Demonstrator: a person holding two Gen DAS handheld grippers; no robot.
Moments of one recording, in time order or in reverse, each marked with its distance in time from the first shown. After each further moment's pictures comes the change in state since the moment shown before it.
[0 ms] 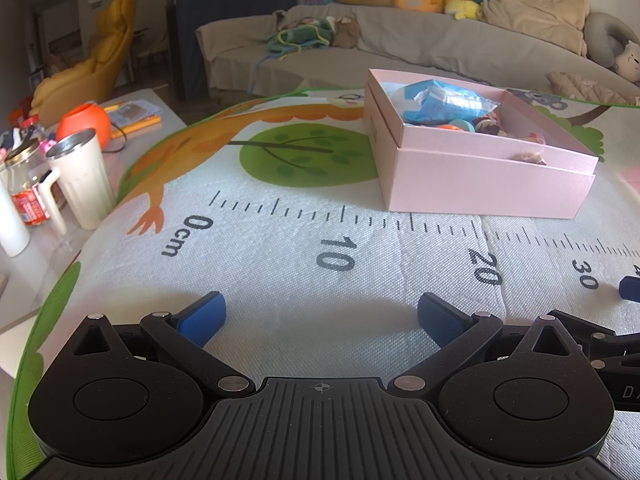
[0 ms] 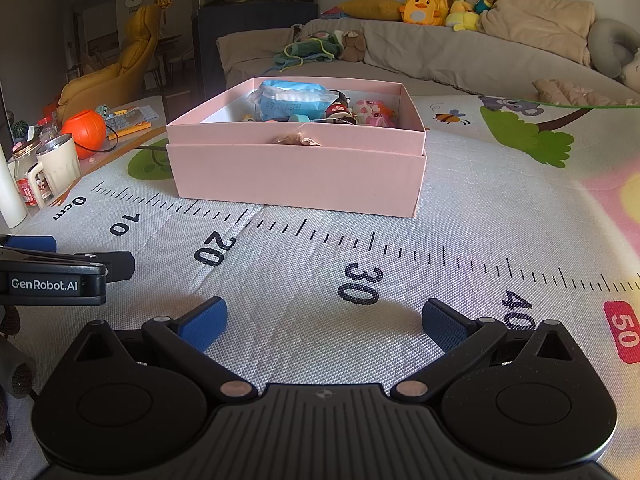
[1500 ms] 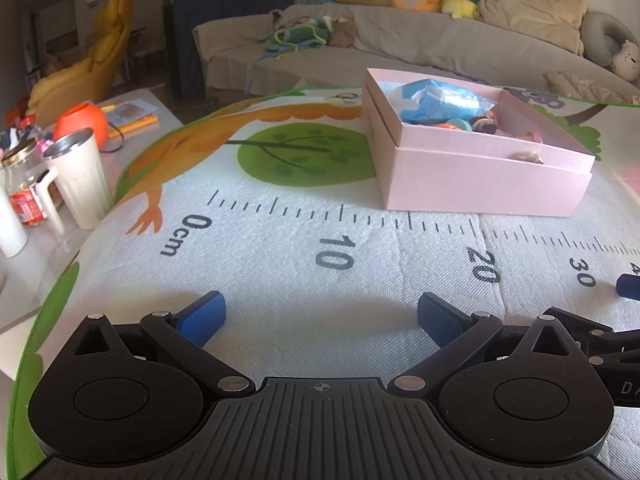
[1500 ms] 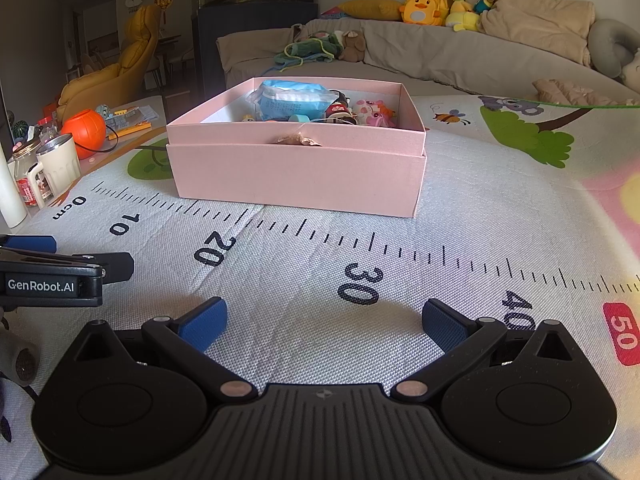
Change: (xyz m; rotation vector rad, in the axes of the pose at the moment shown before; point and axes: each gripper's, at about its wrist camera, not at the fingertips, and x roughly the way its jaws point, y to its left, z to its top) left arm -0.001 0.001 0.000 0.004 0.003 -0.010; right arm 0.001 0.001 0.000 0.000 0.000 0.000
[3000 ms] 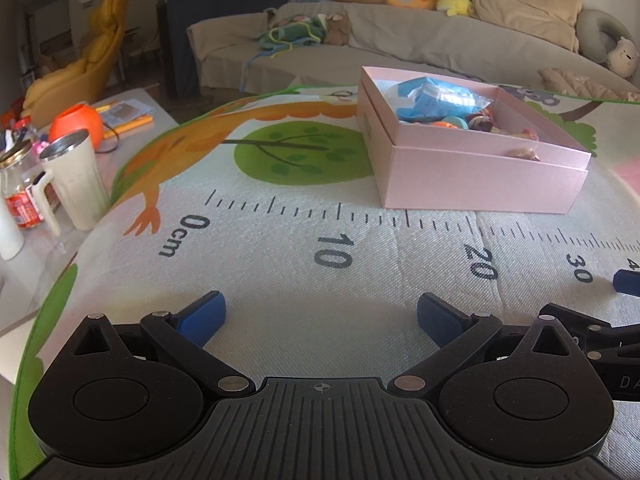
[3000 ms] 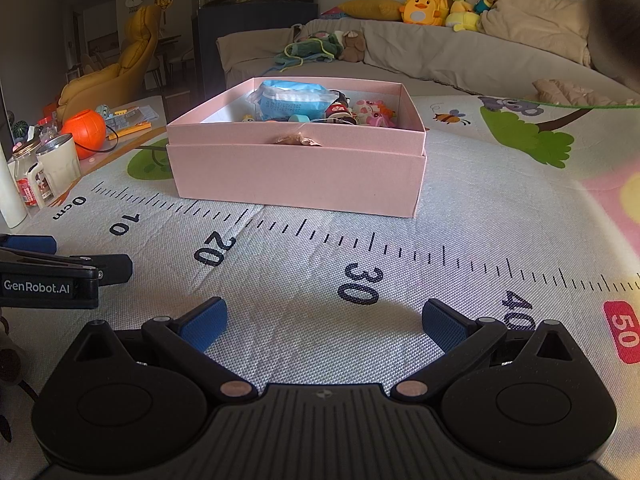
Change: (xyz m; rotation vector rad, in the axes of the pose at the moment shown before) left arm 0.000 0.003 0.001 0.013 0.005 -0.017; right arm 0.001 0.000 0.000 0.000 0.000 0.000
